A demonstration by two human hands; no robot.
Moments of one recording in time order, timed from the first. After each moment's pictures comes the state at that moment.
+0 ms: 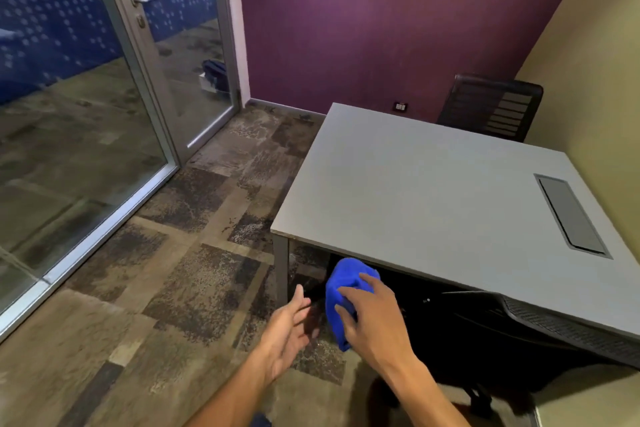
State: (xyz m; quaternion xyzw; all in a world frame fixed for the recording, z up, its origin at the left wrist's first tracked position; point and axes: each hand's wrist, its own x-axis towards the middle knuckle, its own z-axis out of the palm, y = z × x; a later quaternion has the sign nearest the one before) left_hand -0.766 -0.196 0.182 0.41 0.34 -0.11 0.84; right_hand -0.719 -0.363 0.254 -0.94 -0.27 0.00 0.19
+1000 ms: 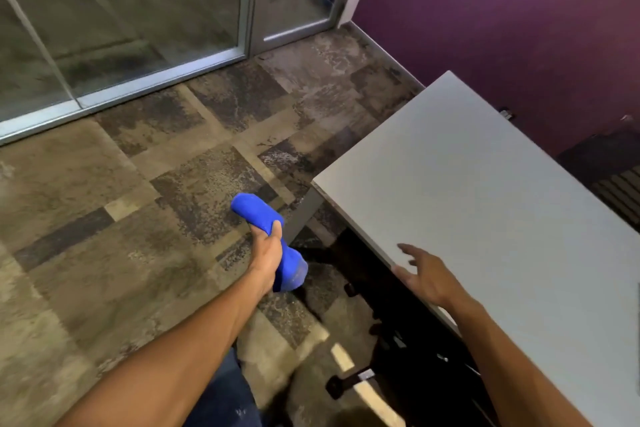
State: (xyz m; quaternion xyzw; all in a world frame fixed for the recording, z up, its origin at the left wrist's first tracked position) left_hand -0.659 -0.112 0.032 0.40 0.51 0.17 0.74; right_hand -0.475 -0.341 0.149 -0.91 -0.31 0.27 0.06
